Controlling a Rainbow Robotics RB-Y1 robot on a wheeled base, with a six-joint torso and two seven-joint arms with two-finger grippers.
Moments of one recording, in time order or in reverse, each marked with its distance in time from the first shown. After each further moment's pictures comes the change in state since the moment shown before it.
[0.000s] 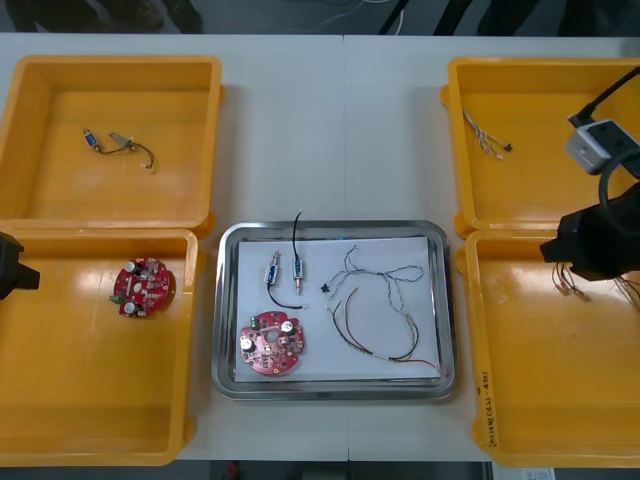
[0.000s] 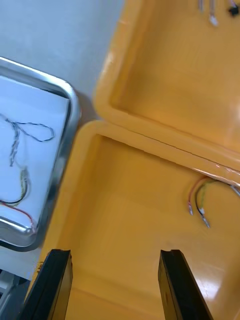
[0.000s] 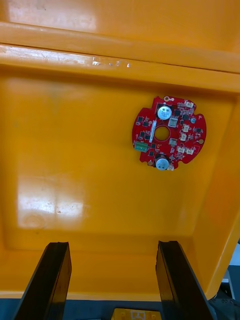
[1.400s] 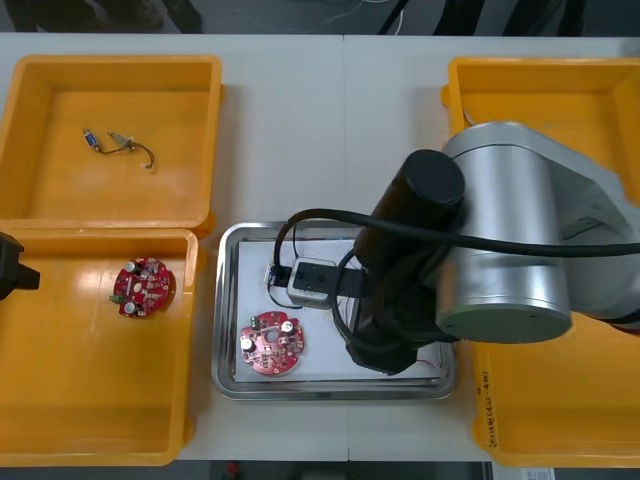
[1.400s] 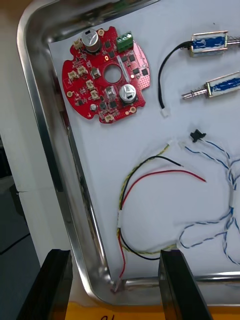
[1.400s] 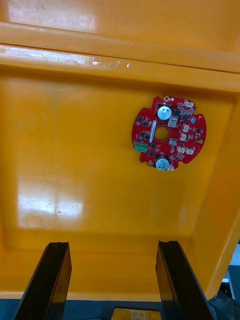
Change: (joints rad) right arm -0.496 0.183 0.933 0.138 0.048 -0.157 0.225; left arm 0.000 0.000 0.000 0.000 0.000 0.000 0.000
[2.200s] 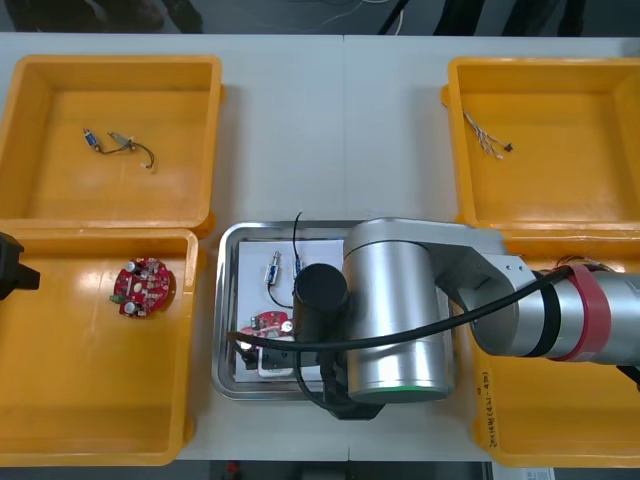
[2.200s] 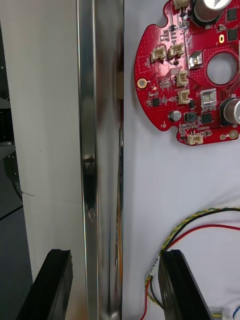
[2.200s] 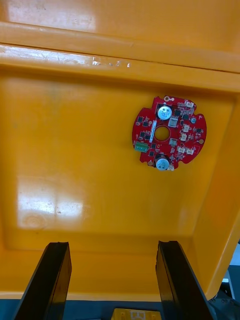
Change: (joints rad) right arm -0.074 0.096 0.327 0.157 0.103 -0.103 0.085; left arm 0.000 0.000 0.000 0.000 0.000 0.000 0.000
